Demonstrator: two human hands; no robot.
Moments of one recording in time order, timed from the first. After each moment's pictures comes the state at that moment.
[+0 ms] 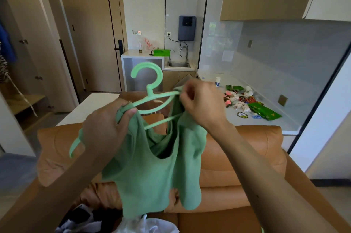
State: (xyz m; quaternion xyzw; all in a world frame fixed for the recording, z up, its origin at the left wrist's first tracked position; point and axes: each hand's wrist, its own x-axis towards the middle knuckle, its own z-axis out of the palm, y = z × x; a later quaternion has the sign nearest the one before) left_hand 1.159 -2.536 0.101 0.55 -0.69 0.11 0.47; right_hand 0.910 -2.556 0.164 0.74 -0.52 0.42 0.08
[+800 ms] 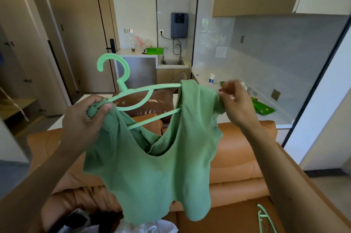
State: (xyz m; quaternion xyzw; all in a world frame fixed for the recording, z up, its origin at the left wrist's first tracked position) left_hand 1.189 -2.560 0.107 0.47 -0.70 0.01 0.53; right_hand 0.808 -2.567 0.137 0.61 -0.58 0.52 -0.13
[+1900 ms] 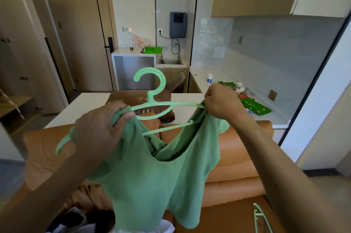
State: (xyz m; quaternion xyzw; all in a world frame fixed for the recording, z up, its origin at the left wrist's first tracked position) left_hand 1.145 -2.535 0.106 0.53 -0.72 0.11 0.43; right_hand 0.845 -2.563 0.173 0.68 -0.70 0.22 0.01
